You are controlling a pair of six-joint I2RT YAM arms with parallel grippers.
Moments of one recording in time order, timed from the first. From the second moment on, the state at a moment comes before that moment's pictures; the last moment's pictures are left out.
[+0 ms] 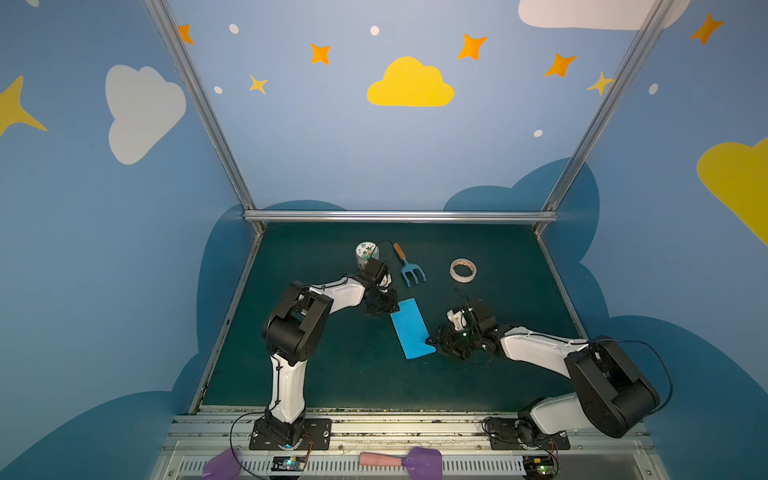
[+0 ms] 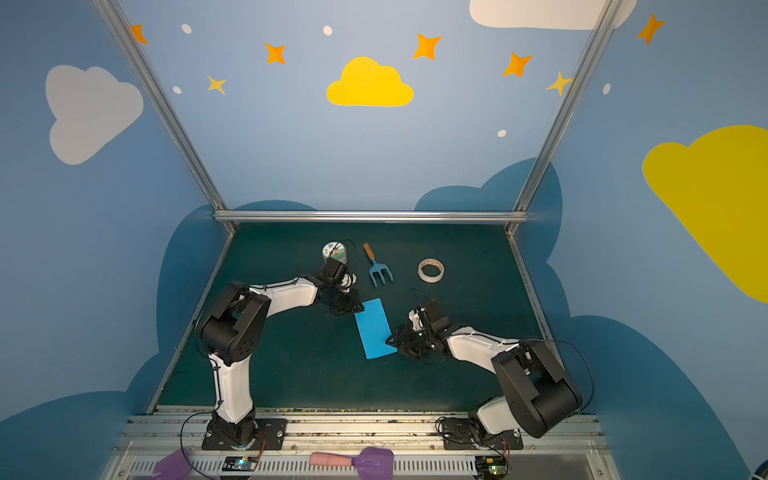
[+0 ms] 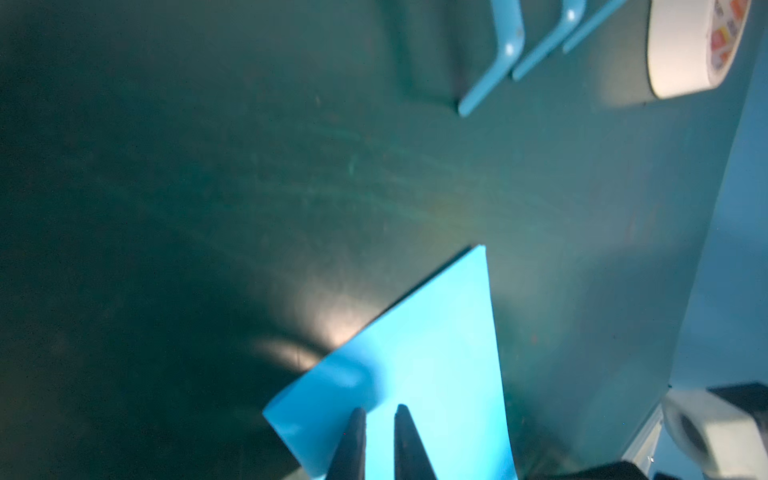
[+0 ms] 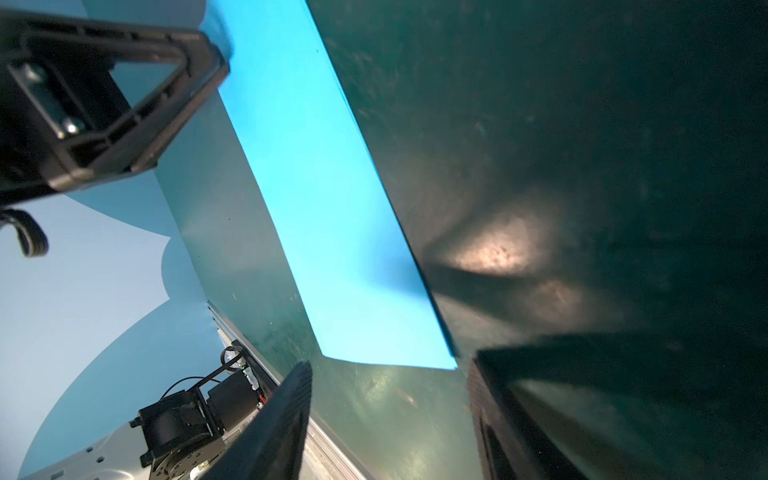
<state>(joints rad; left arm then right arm) -0.50 1.95 1.19 -0.31 0.42 -0.61 0.56 1.44 0.54 -0.09 -0.52 0.92</state>
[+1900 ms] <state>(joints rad) -0.54 1.88 1.03 -0.19 0.41 -0.68 0.57 1.45 0.53 -0.06 -0.50 0.94</state>
